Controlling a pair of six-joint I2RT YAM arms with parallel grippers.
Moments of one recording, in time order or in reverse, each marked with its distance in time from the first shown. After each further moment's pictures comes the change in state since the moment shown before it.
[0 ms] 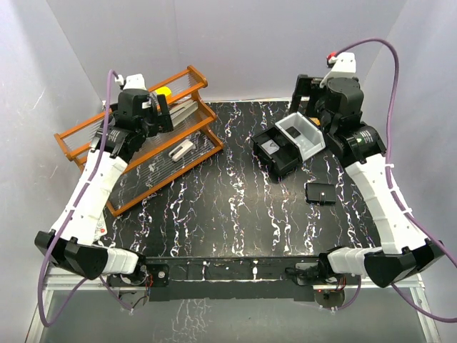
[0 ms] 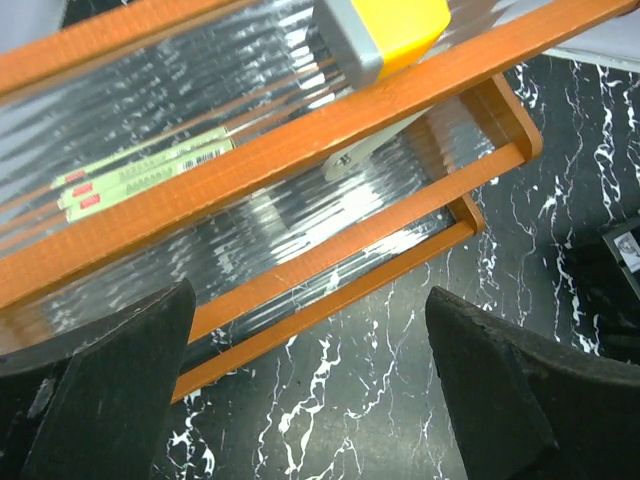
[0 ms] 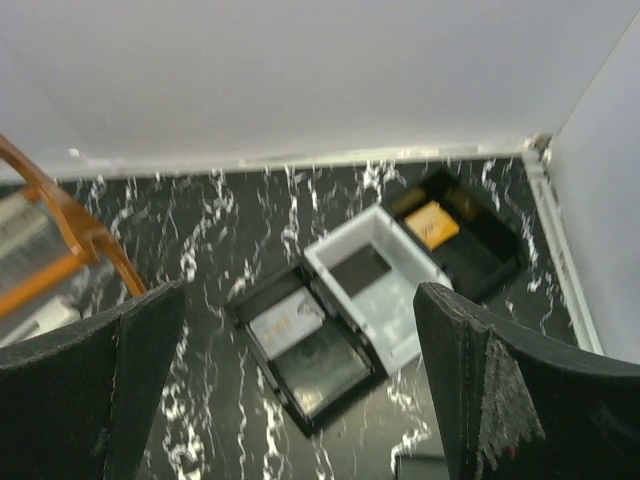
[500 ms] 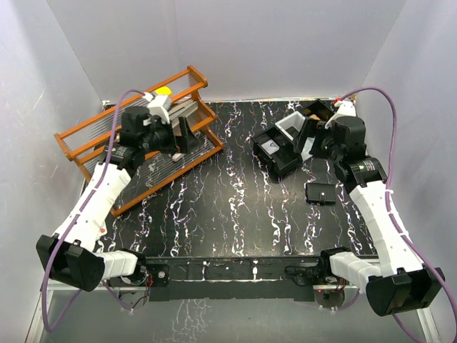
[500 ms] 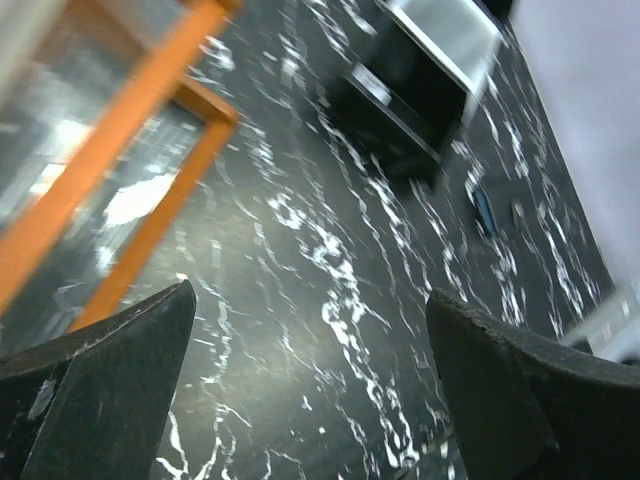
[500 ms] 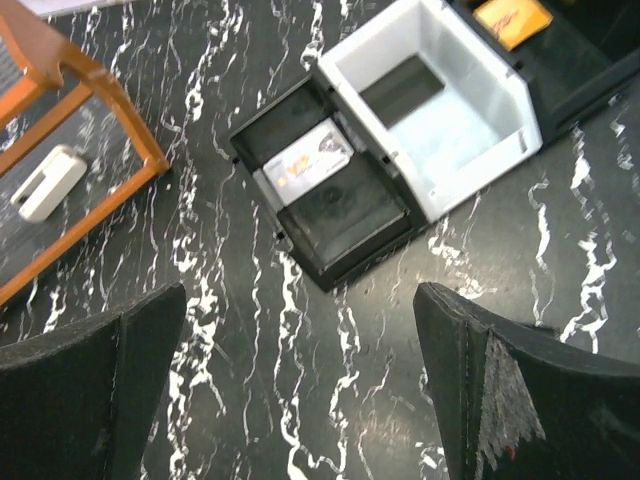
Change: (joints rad) left arm 0.092 -0.106 -0.339 0.298 0.729 -0.010; right arm -0.184 -0.218 -0.472 -0.034 -0.337 0.139
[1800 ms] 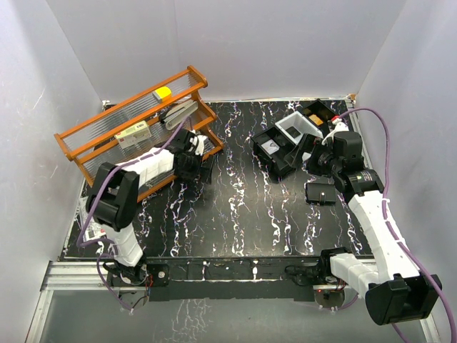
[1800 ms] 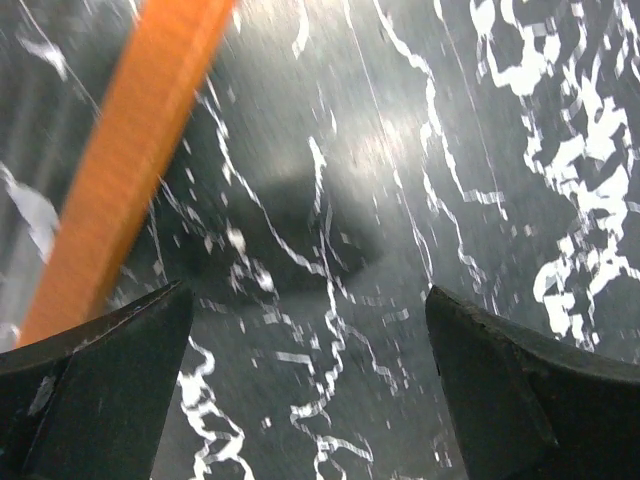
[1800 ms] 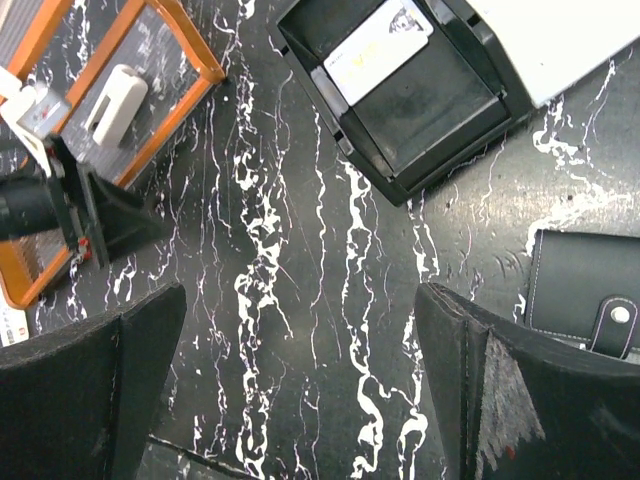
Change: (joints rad) left arm -0.145 0.506 -0.138 0.040 -0.085 0.224; right arm -0.046 -0.085 -0.184 -0.016 -0.241 0.177
